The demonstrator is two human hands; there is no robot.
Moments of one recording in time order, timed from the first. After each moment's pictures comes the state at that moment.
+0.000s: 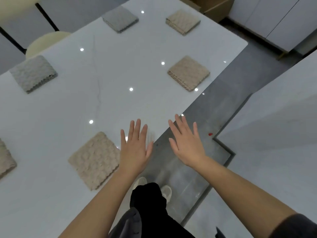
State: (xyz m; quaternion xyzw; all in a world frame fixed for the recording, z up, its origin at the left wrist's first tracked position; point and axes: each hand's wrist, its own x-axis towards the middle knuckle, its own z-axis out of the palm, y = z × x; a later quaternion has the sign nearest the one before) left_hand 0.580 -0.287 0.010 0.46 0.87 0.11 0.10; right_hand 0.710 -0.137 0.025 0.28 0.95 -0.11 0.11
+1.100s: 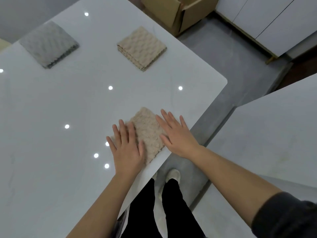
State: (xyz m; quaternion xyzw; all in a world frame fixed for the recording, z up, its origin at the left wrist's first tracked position) left_hand 0.513 0.057 -0.042 0.34 0.92 0.12 0.16; right_hand 0.618 0.225 -0.014 0.21 0.94 -0.22 0.16
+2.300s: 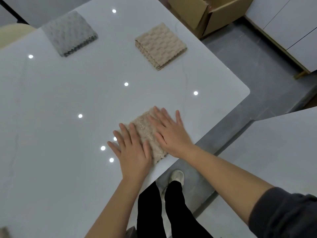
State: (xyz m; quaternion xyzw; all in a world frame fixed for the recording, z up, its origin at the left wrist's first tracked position) left_hand 0.531 0.074 -0.050 0.22 0.95 0.16 0.16; right_hand 0.579 0.231 -0.050 0.11 0.97 -0.19 0.08
